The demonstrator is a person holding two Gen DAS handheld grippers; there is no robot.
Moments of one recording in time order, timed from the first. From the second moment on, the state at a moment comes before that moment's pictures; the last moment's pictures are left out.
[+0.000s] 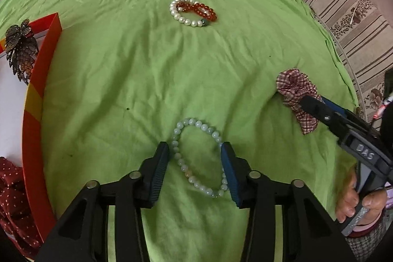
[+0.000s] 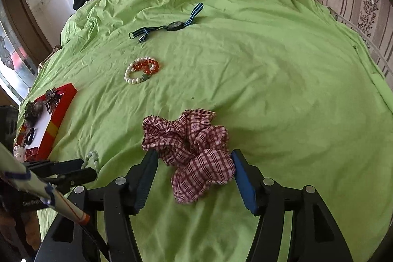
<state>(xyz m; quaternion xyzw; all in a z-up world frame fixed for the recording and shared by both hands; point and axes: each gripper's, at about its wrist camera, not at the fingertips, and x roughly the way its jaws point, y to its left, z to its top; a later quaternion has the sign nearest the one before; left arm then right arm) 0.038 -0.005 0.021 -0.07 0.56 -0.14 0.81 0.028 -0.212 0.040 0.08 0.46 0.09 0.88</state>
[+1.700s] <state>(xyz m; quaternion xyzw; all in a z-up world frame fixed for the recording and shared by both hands) -0.079 0.272 0.066 -0.19 0.48 0.08 0.85 0.017 0.081 0.099 -0.02 0.48 0.28 0.83</state>
